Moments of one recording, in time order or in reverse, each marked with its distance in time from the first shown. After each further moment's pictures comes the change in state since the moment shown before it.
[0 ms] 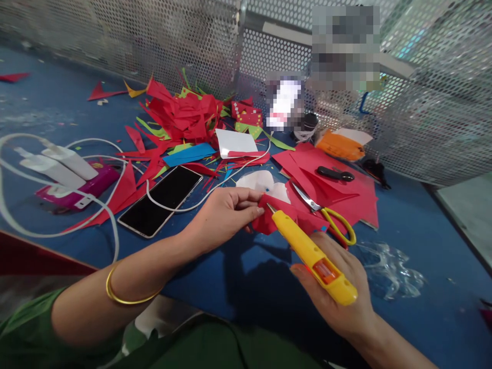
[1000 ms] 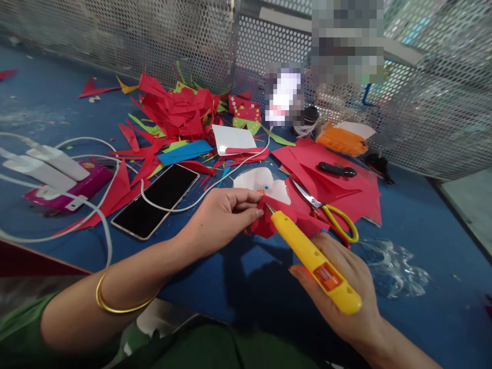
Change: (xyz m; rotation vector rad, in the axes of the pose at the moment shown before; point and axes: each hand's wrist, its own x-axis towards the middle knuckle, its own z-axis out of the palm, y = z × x) left_hand -0.002 0.001 -0.001 0.067 -0.017 -0.008; right_hand 0.003 -0.004 -0.002 -0.109 0.004 -0.028
